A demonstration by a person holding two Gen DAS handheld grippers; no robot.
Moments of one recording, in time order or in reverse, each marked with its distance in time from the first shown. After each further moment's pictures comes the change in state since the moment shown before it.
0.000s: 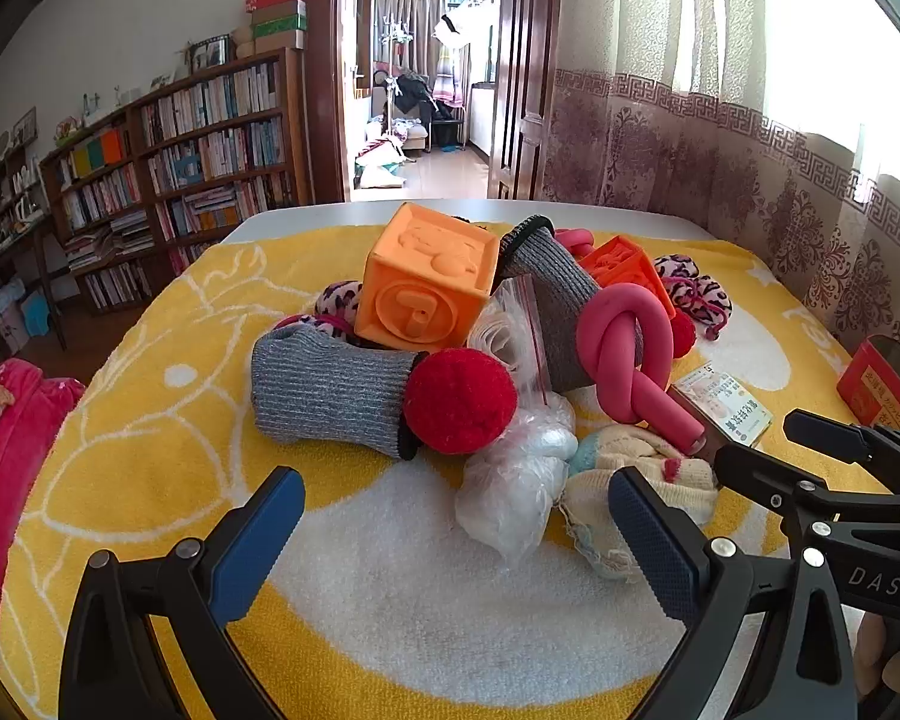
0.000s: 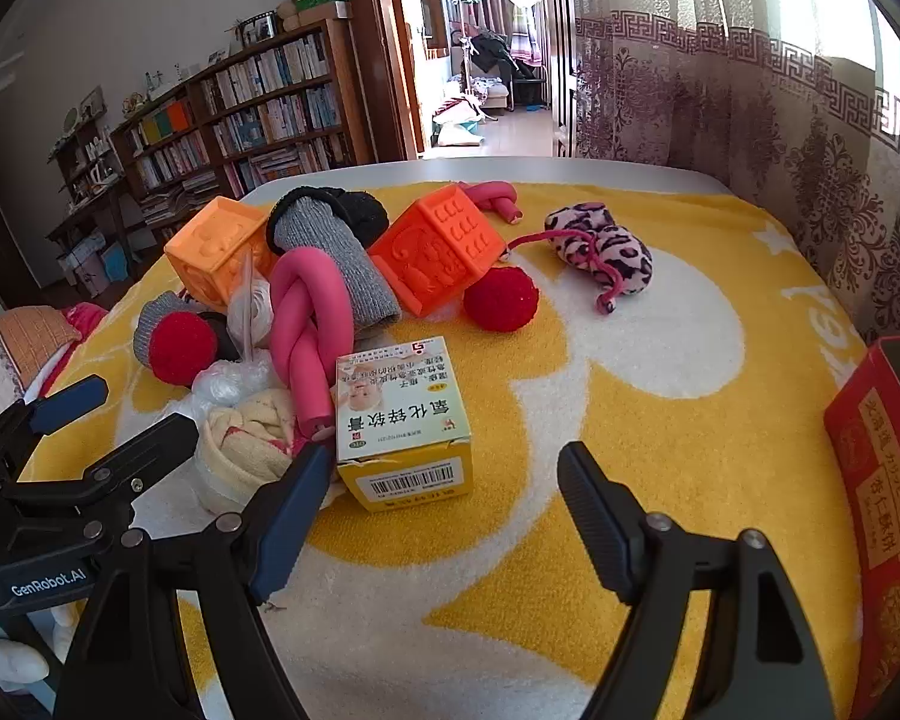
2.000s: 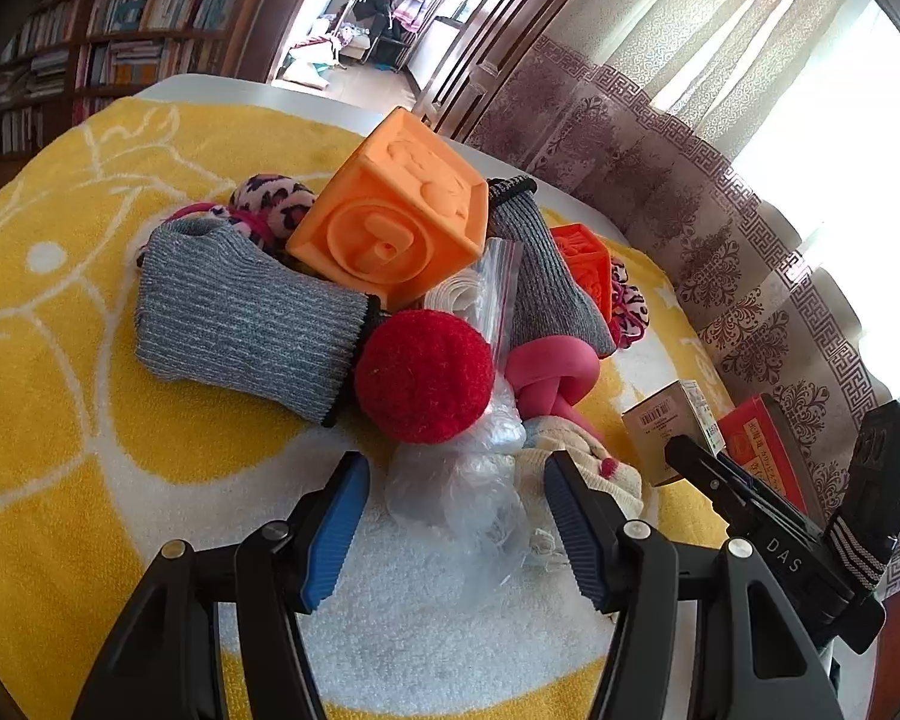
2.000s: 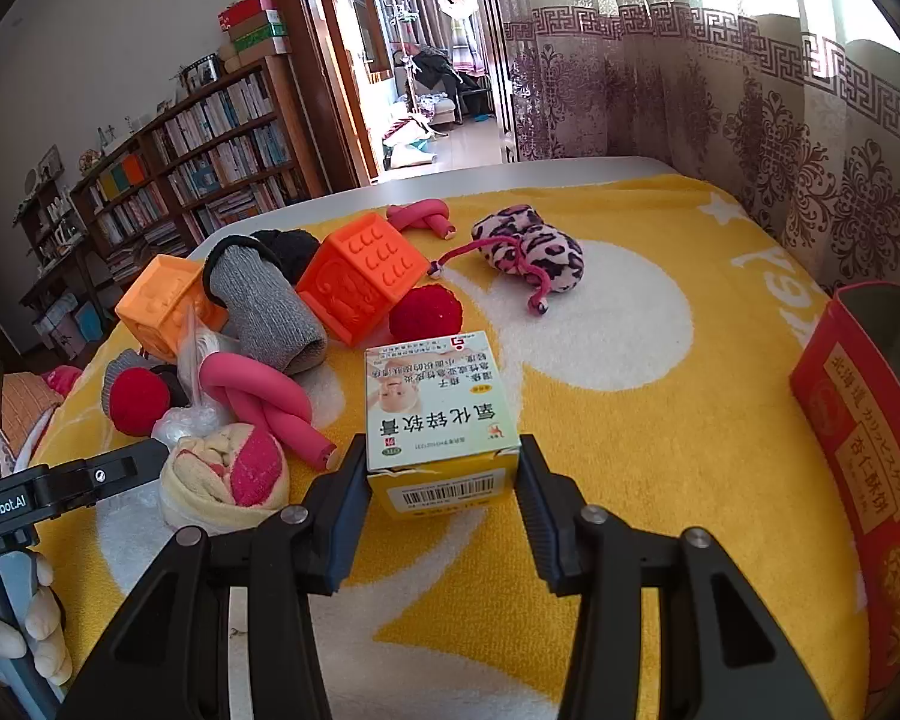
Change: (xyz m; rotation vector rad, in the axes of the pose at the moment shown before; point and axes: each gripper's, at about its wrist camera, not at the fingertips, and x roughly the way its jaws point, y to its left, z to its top) left arm 0.035 0.035 0.007 -0.219 0.177 -0.401; right arm -0.006 -0.027 -0.003 0.139 -0.044 -0.061
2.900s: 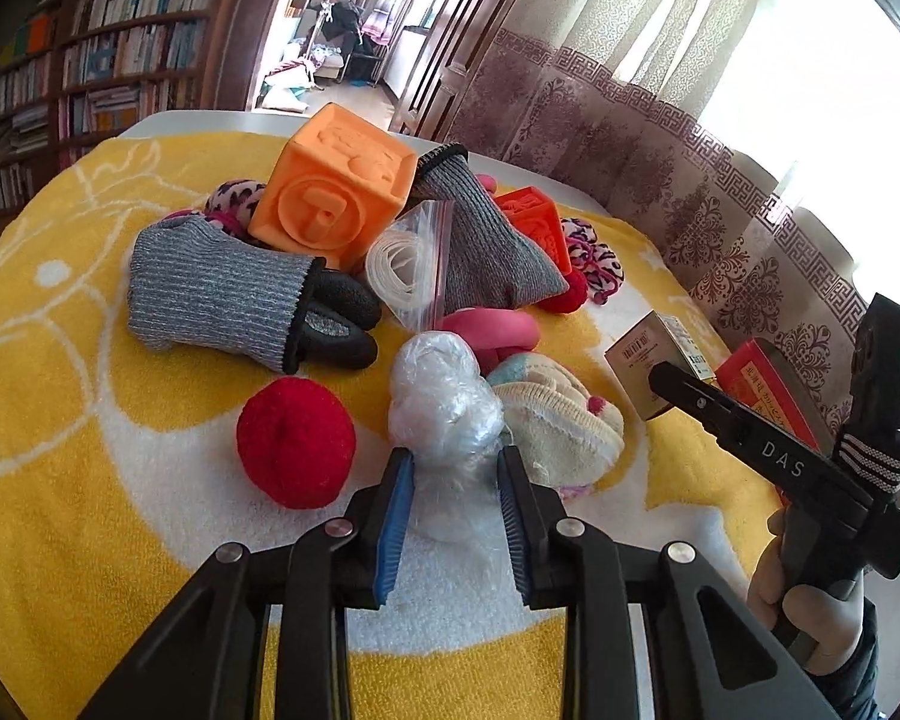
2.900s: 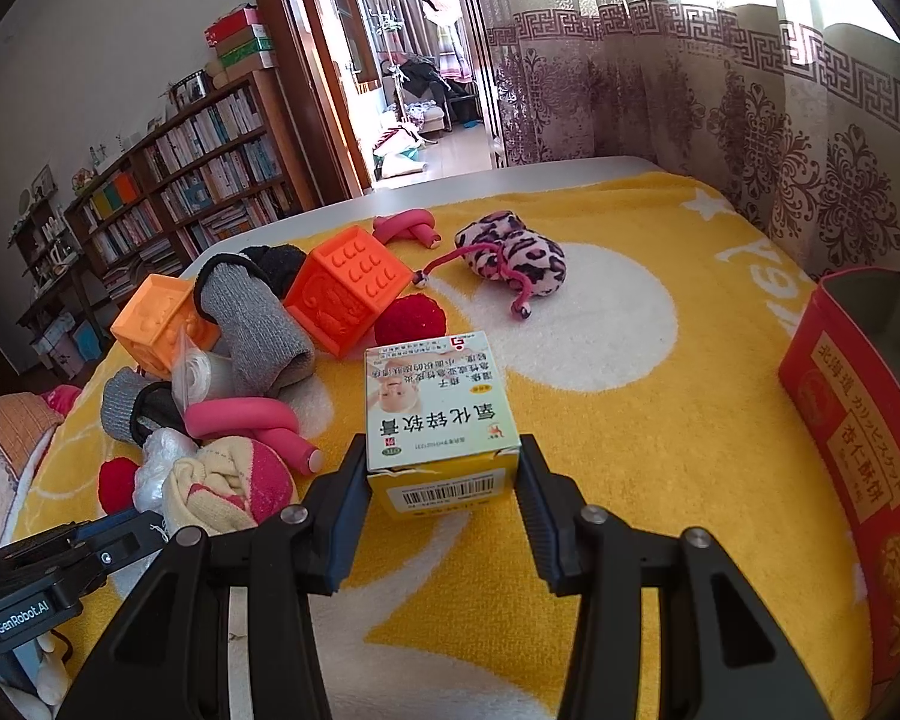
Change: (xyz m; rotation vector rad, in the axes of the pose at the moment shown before) left arm -0.018 -0.012 -0.025 0.097 -0.003 0.037; right arm -0.003 -0.007 0.000 0.036 -0.019 0.000
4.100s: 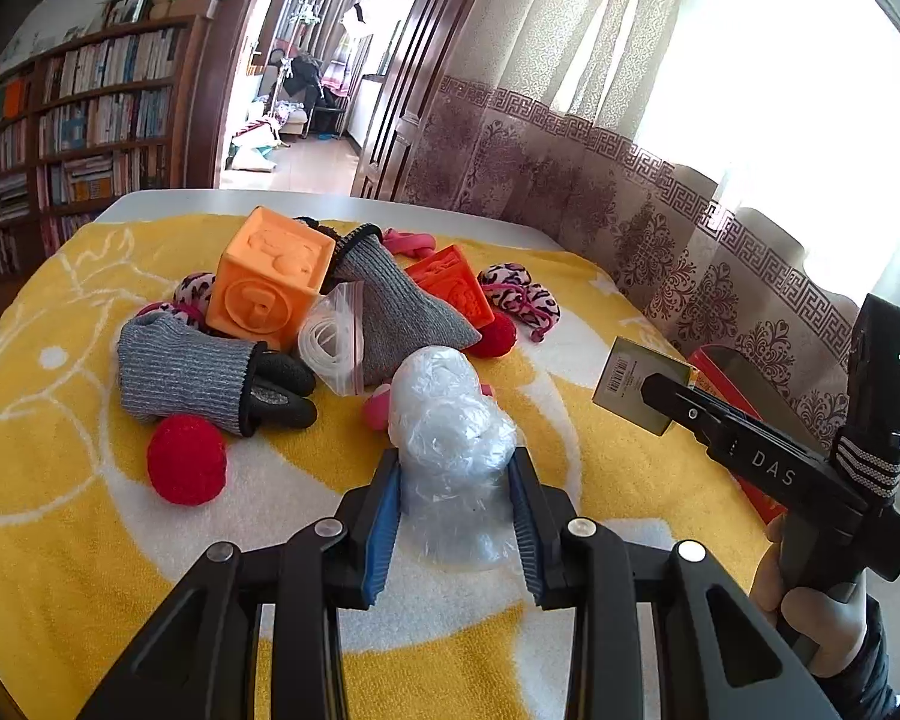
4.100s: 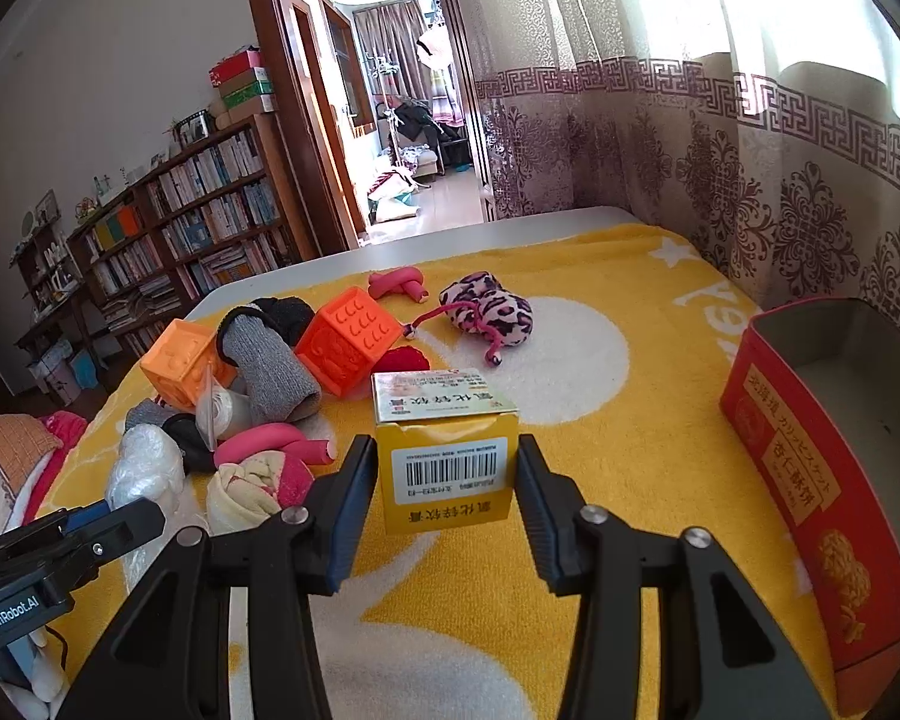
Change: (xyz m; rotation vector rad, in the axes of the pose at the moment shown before) left arm -0.031 -0.050 0.001 0.131 -0.114 -0.033; right arm -0.054 -0.014 -0.001 0.016 -0.125 -0.032
